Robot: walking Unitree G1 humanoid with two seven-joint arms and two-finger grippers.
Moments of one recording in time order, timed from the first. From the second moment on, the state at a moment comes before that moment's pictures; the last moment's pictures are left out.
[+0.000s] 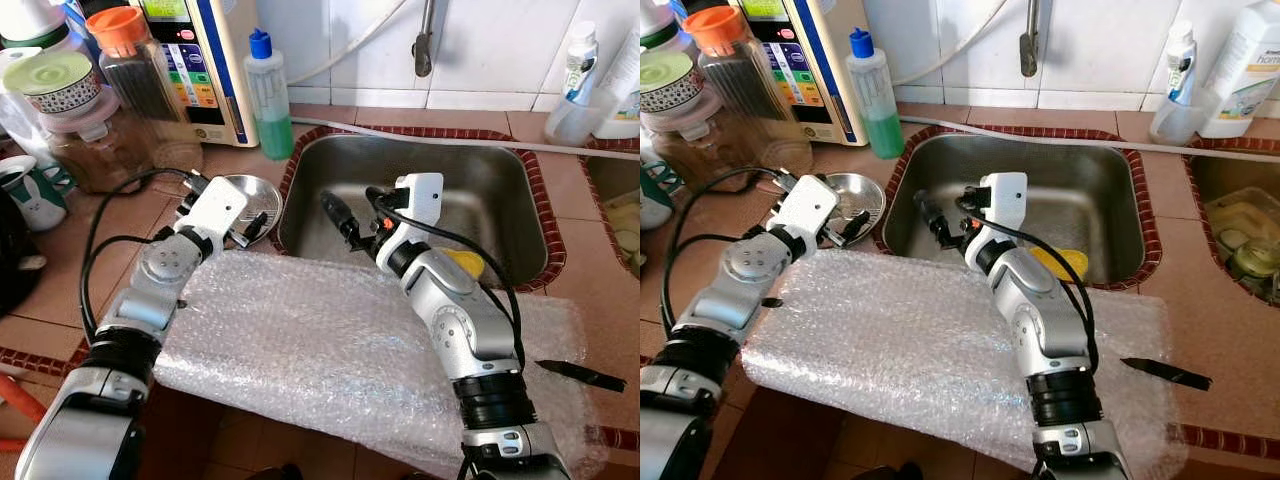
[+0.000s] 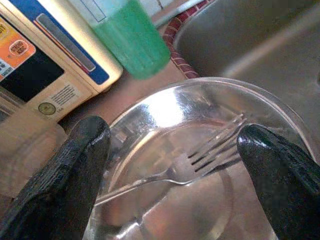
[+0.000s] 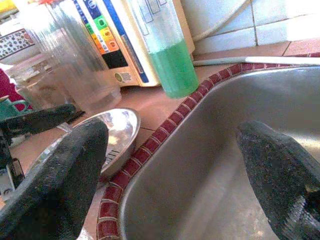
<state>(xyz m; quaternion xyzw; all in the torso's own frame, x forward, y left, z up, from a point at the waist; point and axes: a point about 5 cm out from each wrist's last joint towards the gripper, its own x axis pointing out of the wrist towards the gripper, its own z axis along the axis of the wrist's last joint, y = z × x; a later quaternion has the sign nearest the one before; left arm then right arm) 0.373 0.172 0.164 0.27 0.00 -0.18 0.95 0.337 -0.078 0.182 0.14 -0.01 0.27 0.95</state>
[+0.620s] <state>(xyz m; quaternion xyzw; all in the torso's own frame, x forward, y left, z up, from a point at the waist) 0.381 0.179 0.154 0.04 0.05 -0.09 0.99 0.336 -0.075 0.180 0.13 0.00 0.28 0.95</state>
